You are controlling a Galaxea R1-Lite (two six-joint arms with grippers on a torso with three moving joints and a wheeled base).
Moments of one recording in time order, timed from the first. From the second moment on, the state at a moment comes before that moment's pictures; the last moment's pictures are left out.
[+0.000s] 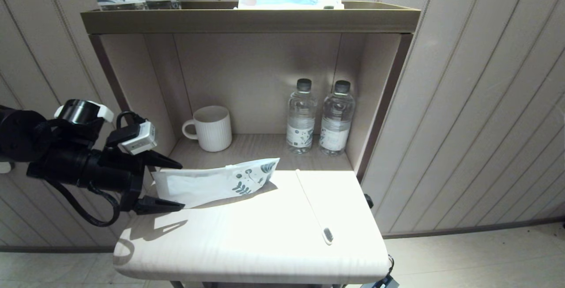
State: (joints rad) left arm -0.02 1.78 -1.14 0.37 -0.82 1.04; right arm 0.01 0.00 0.00 0.00 0.00 0.00
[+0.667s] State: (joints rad) left arm -0.02 1.76 -1.14 0.37 -0.82 1.04; right arm 0.01 0.00 0.00 0.00 0.00 0.00
